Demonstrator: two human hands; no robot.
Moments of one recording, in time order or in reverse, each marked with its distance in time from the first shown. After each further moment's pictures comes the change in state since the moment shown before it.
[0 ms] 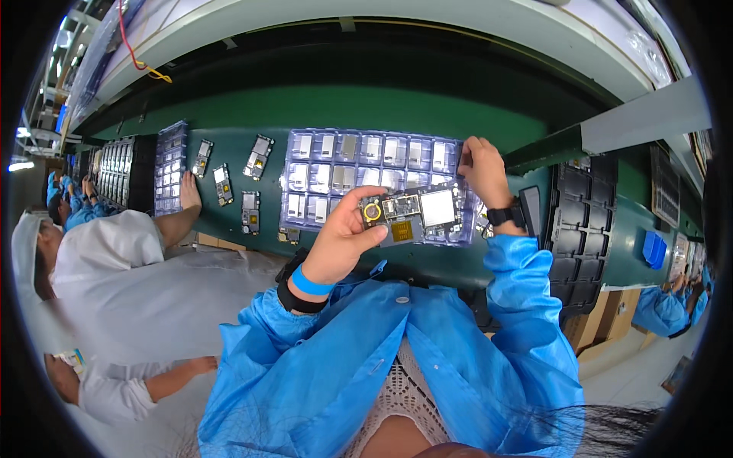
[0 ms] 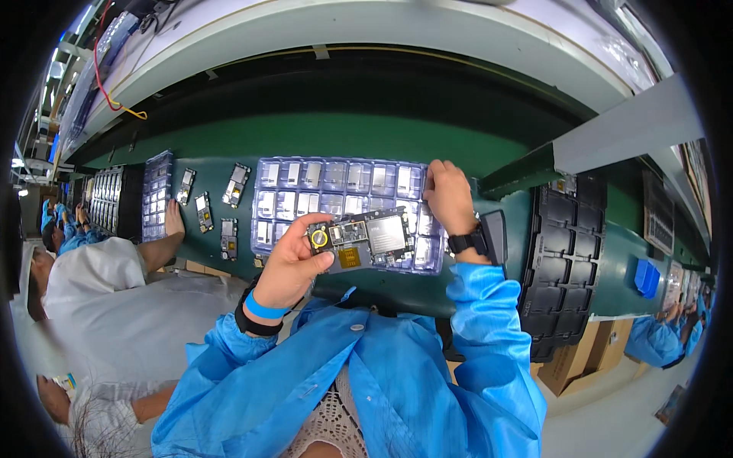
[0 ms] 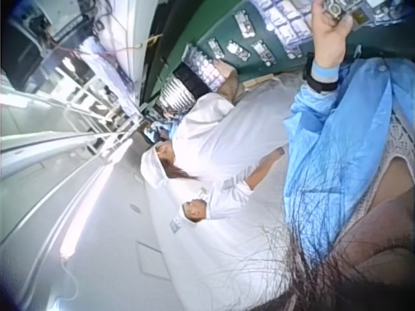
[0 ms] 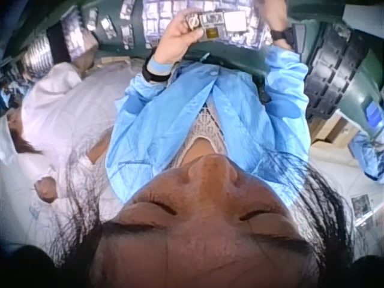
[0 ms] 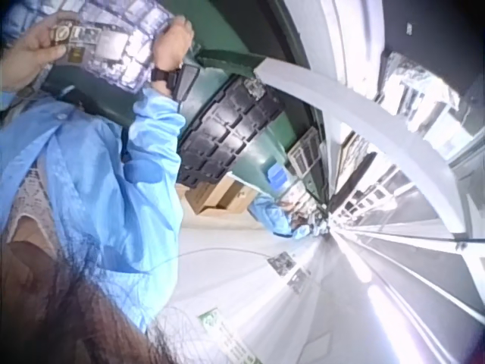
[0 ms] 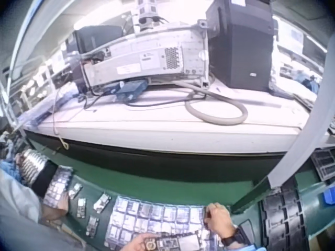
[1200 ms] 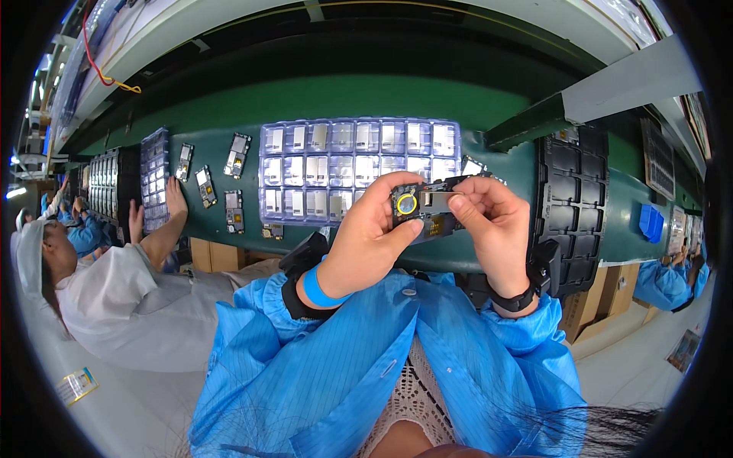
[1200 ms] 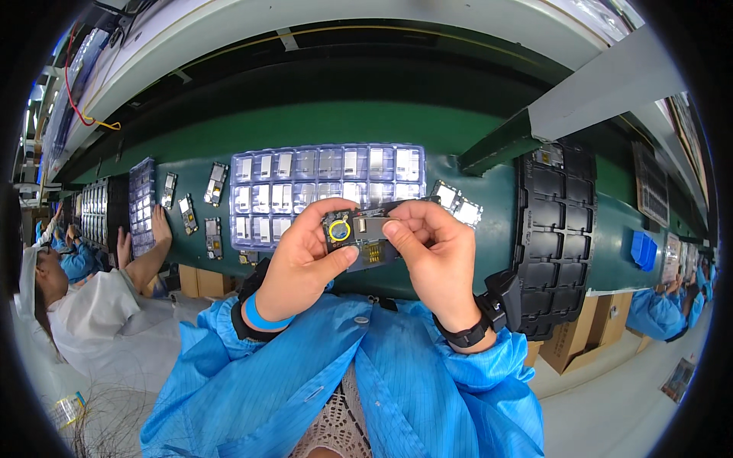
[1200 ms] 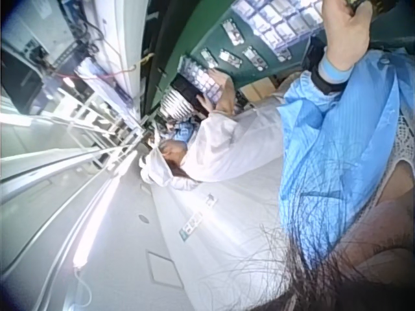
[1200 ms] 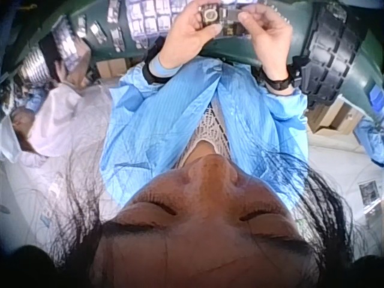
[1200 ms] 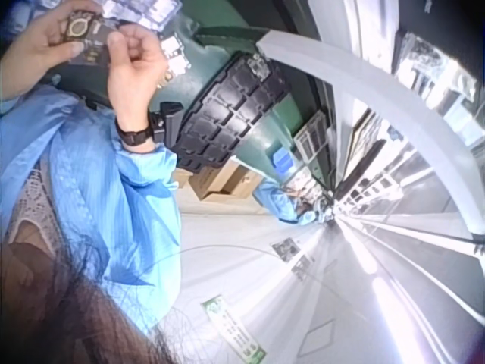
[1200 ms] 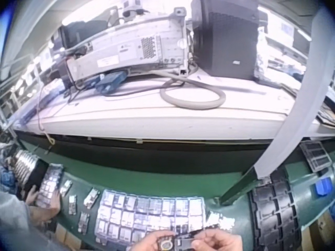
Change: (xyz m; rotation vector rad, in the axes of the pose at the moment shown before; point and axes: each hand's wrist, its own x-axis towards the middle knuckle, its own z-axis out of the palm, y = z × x) left_hand 0.013 0.008 0.073 0.155 -0.072 0.023; right_hand -0.086 -0.097 -0.093 1.036 0.086 0.397
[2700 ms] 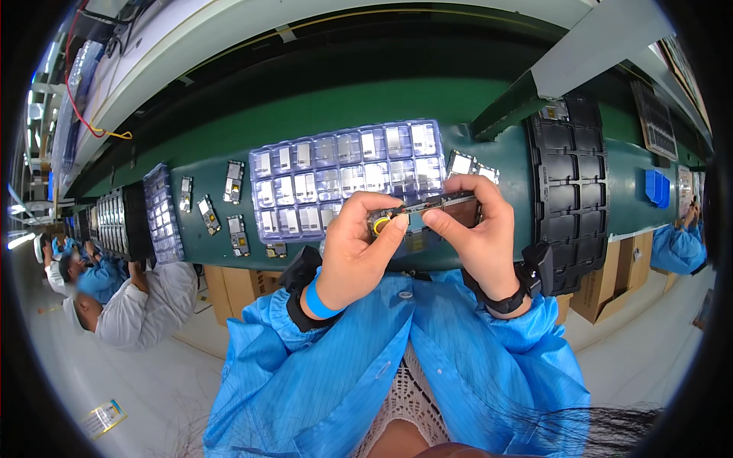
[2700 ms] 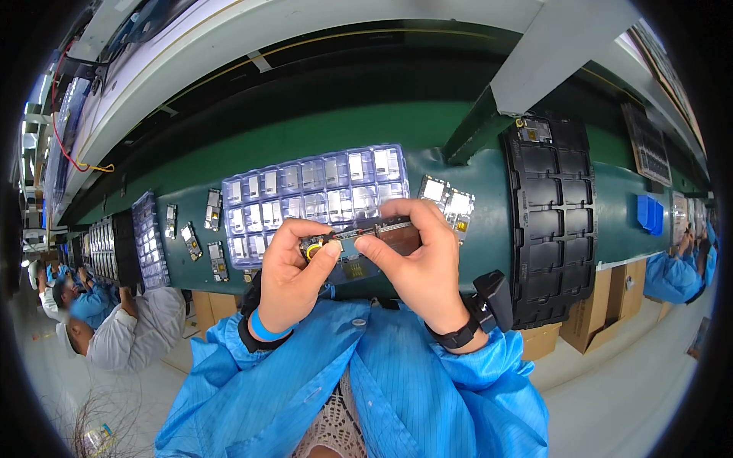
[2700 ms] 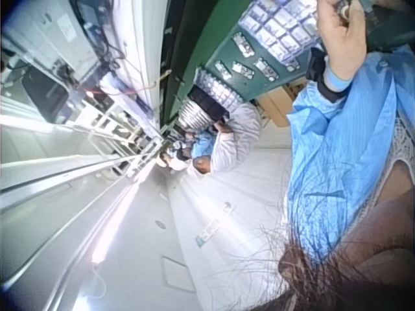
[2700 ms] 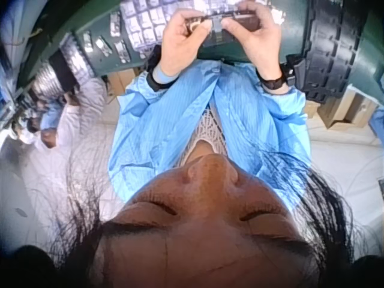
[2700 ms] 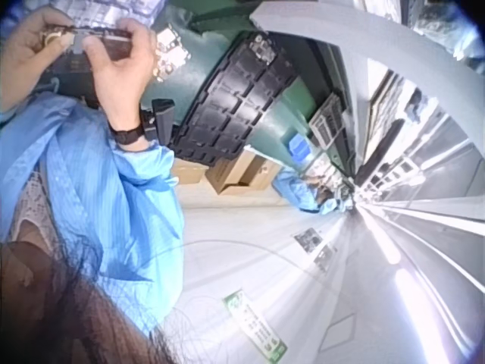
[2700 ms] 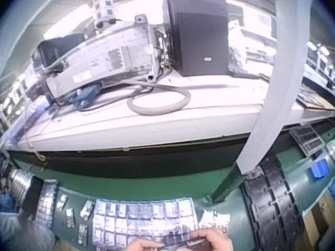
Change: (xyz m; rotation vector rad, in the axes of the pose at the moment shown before) left_hand 0.001 -0.014 0.011 0.200 0.094 0.193; right_hand -0.010 0.008 -0.008 -0.067 0.176 -0.194
